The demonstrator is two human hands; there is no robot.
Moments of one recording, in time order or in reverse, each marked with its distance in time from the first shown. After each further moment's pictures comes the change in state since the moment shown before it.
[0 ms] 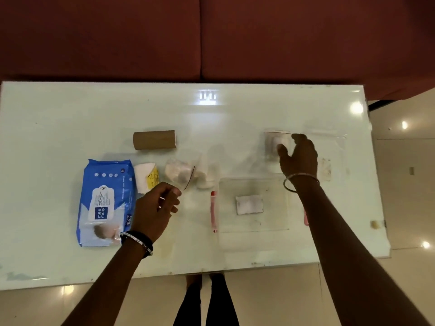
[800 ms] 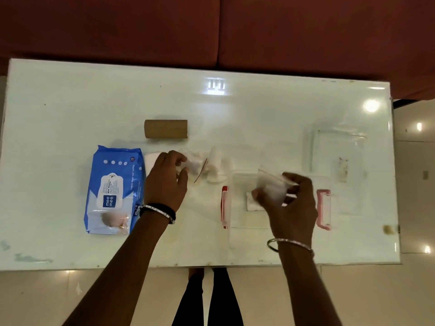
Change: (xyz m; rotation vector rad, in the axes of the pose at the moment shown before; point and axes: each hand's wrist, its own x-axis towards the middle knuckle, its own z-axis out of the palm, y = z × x) left_hand 0.037 0.016 0.001 0.396 0.193 0.189; right_hand -0.137 -0.039 -0.002 0.456 -0.001 0.221
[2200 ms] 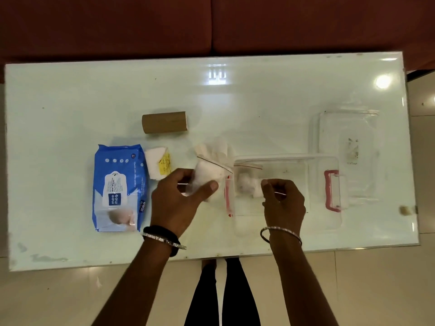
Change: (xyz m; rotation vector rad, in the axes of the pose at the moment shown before) left_hand -0.049 0.043 -0.023 -0.359 -0.183 -0.362; right_hand -0.005 0.036 0.028 0.060 0.012 0.203
